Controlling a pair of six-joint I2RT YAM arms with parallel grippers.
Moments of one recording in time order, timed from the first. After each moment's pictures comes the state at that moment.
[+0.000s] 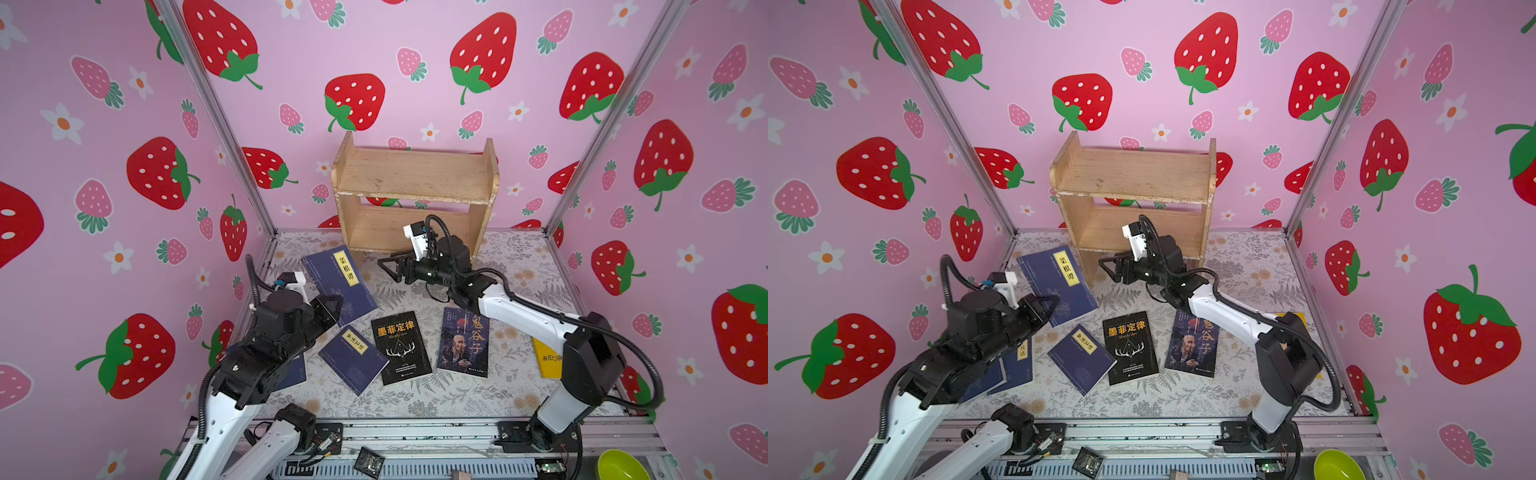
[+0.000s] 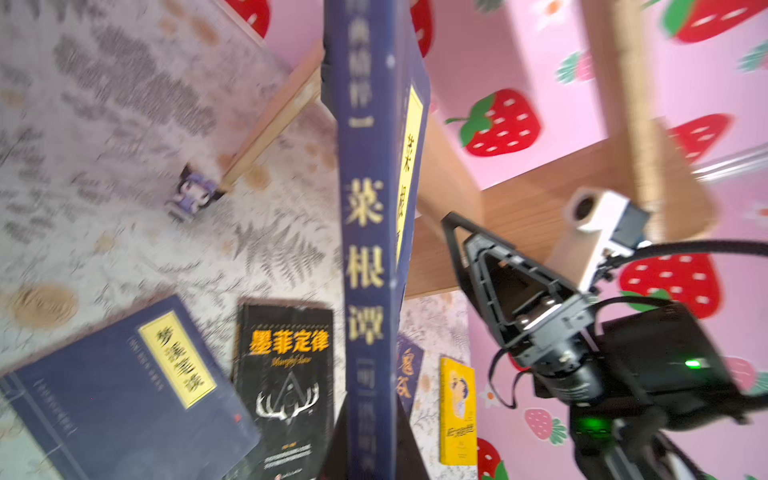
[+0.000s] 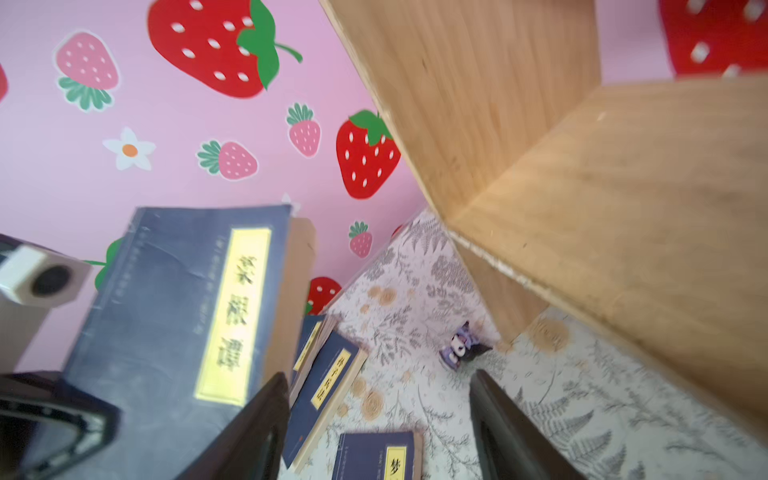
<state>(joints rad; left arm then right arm) -0.41 0.72 1.10 -0.76 0.03 -0.90 0.83 1.62 1.29 0.23 -0.35 0.46</state>
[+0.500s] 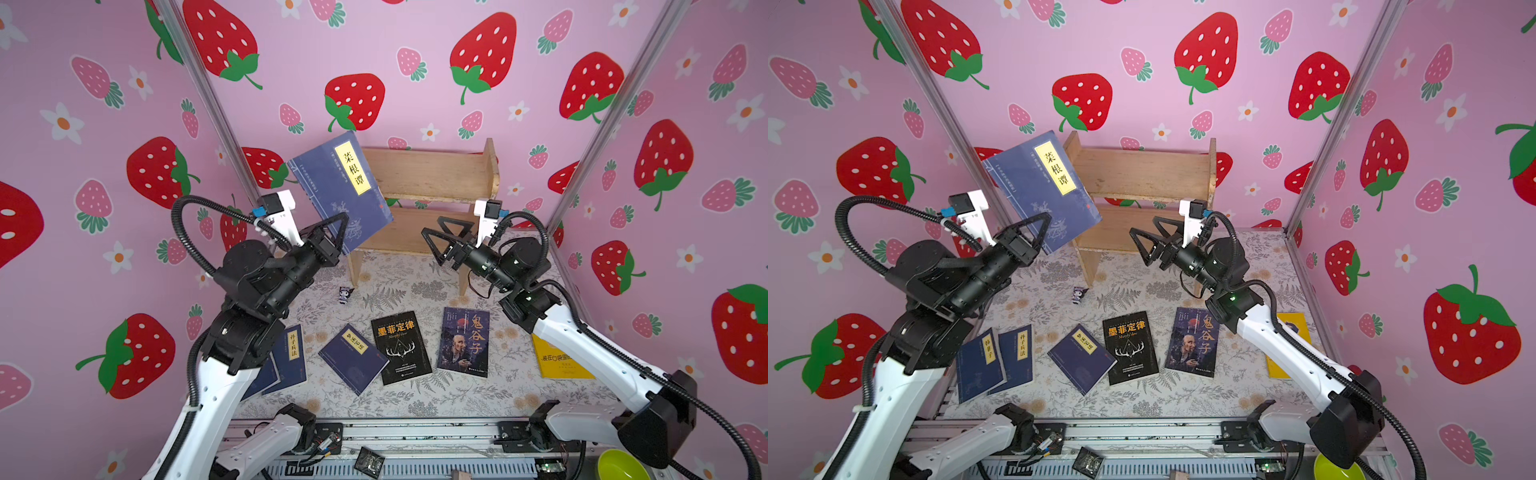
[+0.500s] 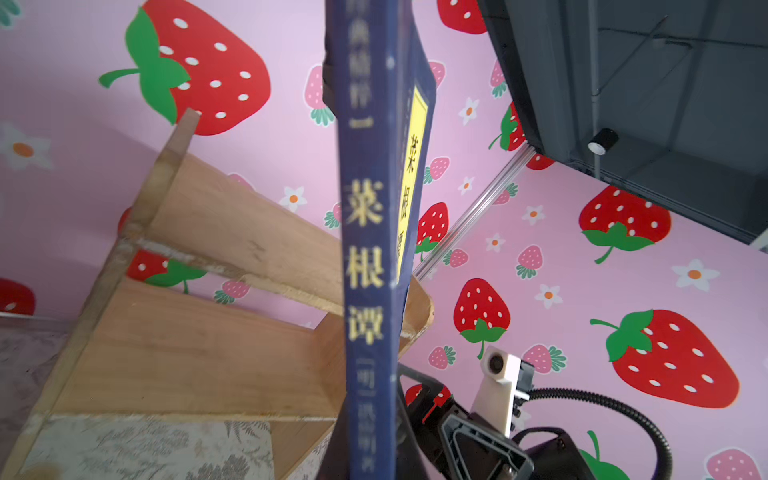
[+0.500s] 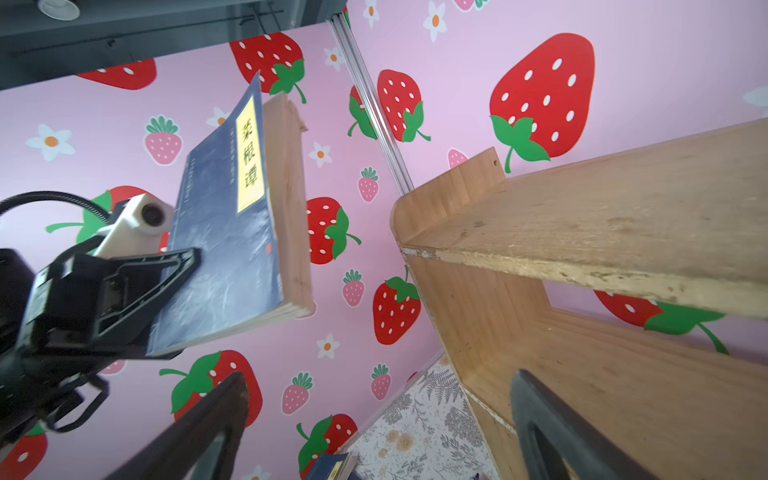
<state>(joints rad) -0.41 1.01 1.44 -0.25 0.16 -0.67 0.72 1.28 1.12 0.50 -0.38 0.57</state>
